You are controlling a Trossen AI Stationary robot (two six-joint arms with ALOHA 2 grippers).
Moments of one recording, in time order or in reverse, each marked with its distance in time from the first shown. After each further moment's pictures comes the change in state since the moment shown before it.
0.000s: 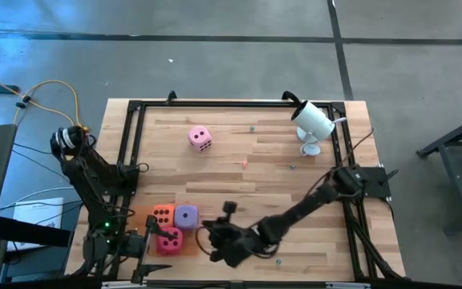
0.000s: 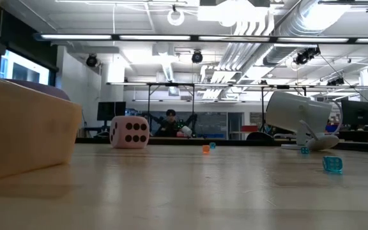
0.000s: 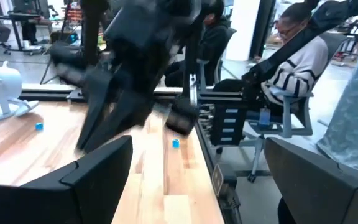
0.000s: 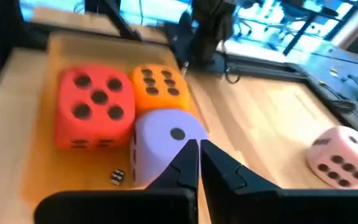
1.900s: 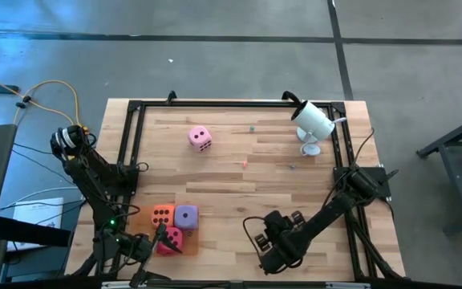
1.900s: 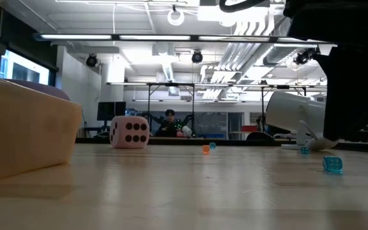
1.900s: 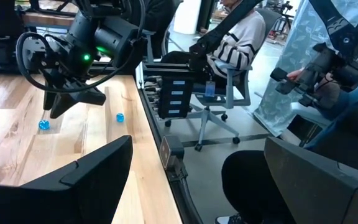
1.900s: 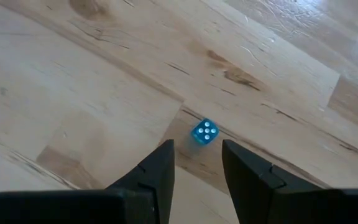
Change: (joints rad) left arm 0.064 -0.002 0.000 -0.094 0.337 -0.136; right arm 0.160 -0.089 -0.252 -0.986 -0.362 1.562
